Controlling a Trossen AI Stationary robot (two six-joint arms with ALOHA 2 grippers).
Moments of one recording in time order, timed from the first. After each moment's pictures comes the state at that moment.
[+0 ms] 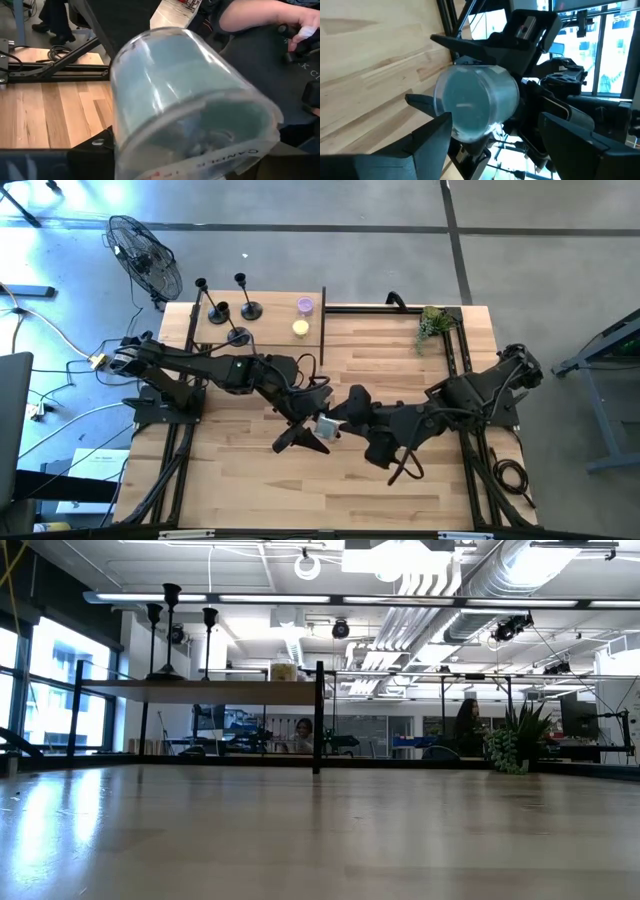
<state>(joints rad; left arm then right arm) -0.18 1.54 1.46 -0.13 0.49 -0.30 0.51 1.66 1.95 -0.80 0.52 -1.11</state>
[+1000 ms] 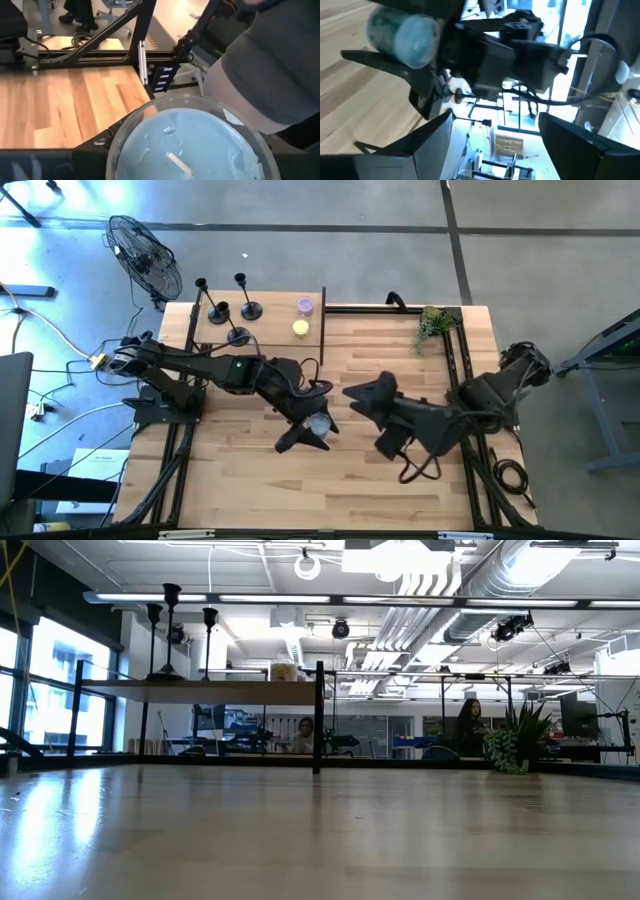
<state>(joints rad) -0.18 1.54 1.46 -0.25 0.41 -0.19 0.59 1.61 1.95 -0.80 0.88 -1.12</state>
